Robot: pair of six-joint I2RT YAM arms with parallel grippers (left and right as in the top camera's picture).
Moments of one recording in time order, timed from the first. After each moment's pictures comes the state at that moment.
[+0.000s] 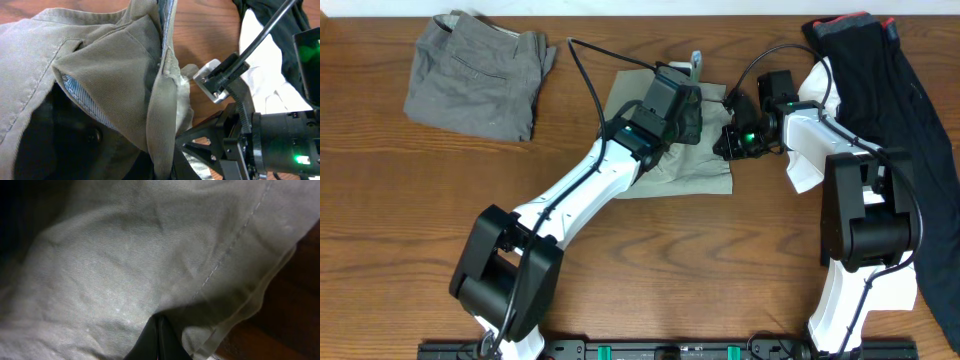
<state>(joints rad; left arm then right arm) -0.61 1.85 1.37 -0.25 0.02 -0.46 0.13 2.11 1.34 -0.53 -0.52 -0.02</state>
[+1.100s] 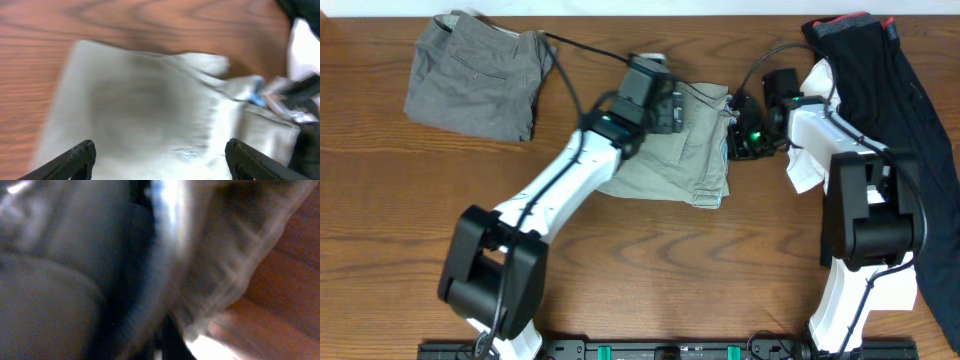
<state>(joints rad) -0.51 1.83 1.37 -0.33 -0.05 -0.41 0.10 2.10 1.39 -0.66 -0.52 -0.02</state>
